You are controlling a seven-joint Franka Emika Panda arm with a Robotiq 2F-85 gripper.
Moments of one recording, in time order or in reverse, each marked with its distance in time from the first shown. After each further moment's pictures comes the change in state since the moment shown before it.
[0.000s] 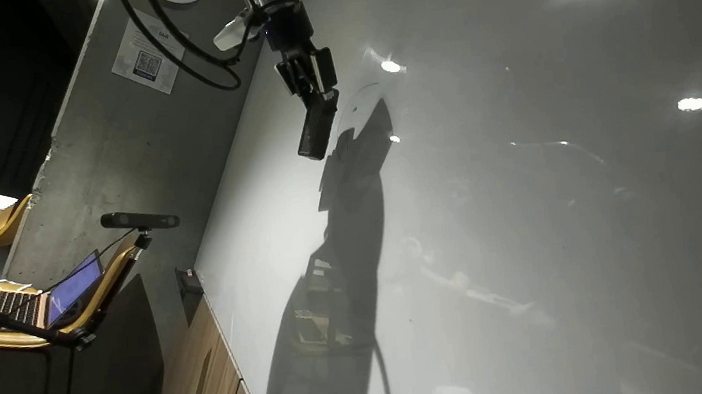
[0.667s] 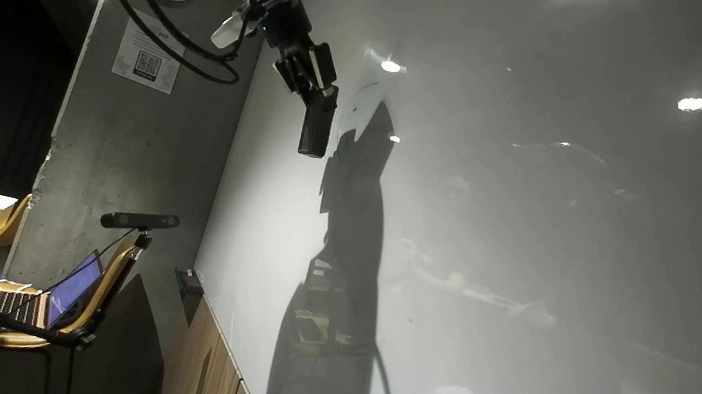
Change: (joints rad) arm -0.004 -0.017 0.000 -0.011 -0.014 -0.001 0.000
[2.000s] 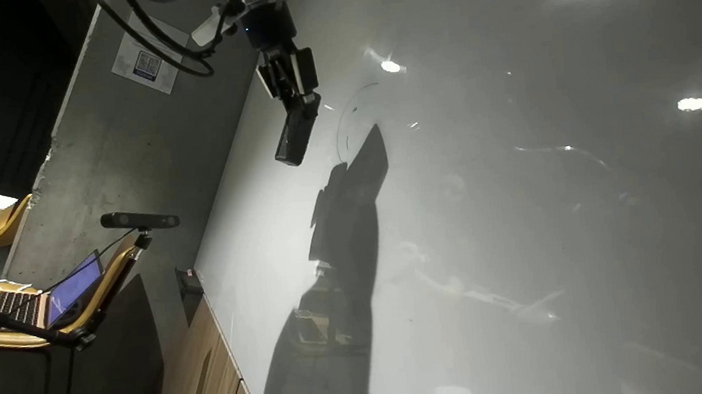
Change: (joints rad) arm 0.015 -0.052 0.000 -0.041 0.005 -0.105 -0.001
